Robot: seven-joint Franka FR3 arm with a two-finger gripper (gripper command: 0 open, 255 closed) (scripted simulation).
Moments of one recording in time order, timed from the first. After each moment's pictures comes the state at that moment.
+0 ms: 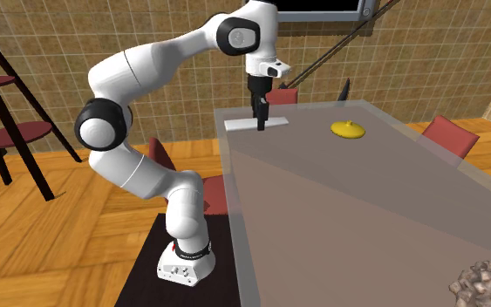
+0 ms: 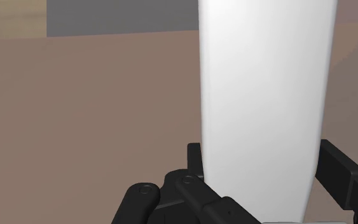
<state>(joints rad) 0.16 -0.78 0.25 -2.04 0.18 1.27 0.18</state>
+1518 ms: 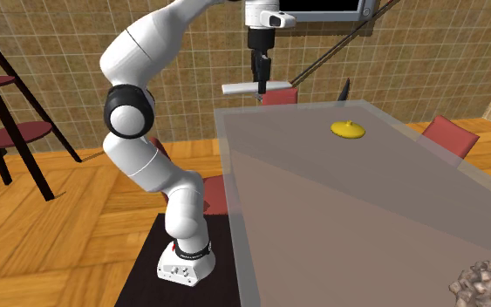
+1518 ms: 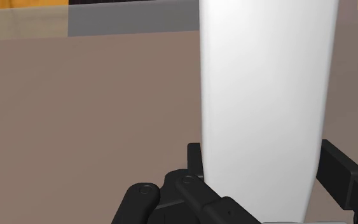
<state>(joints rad) 0.14 -0.55 0.25 -1.52 0.15 0.98 0.22</state>
